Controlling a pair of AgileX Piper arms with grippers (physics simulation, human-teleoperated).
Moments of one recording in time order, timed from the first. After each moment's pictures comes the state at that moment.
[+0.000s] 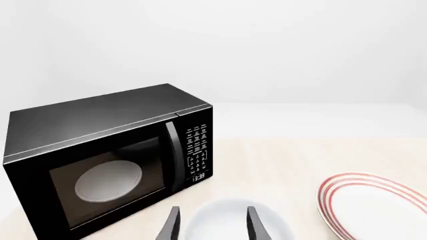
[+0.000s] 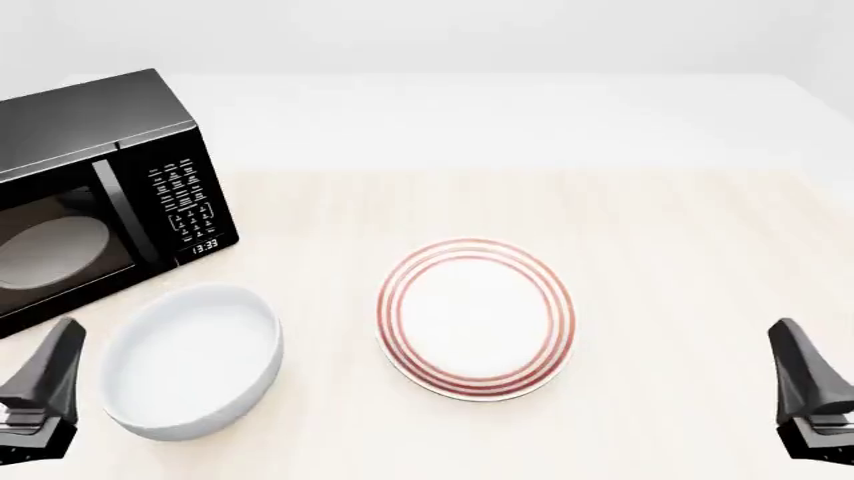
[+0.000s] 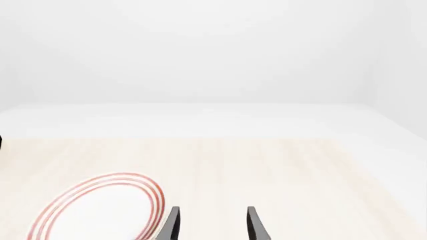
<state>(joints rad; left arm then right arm) 0.00 0.00 0.00 0.00 0.00 0.00 0.00 0.00 0.00 0.00</state>
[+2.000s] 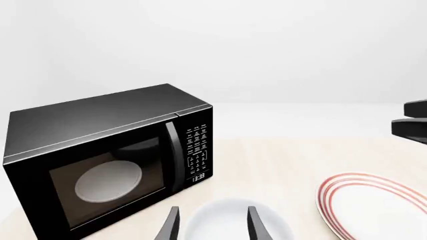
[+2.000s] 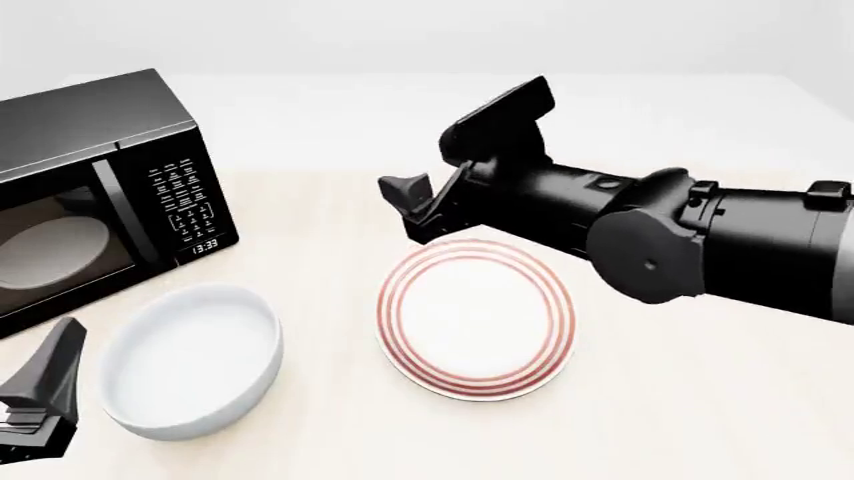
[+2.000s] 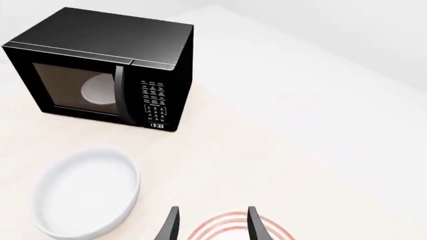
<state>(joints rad) 0.00 0.01 0.00 0.00 0.00 0.74 1.46 -0.95 -0.16 -0.09</state>
